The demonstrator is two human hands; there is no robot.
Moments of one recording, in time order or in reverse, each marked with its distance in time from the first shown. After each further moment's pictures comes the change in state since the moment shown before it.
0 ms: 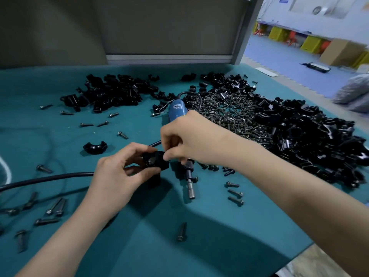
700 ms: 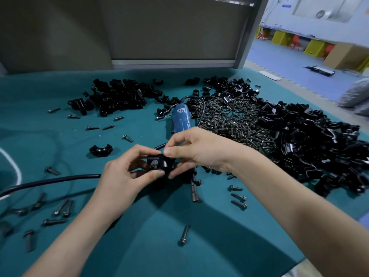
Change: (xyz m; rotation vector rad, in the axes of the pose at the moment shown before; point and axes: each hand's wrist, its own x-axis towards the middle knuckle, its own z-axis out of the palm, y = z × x) left_hand 0.001 -0.002 -0.003 -0.140 -0.068 -0.055; right_hand 0.000 0.018 0.022 1.027 -0.127 0.301
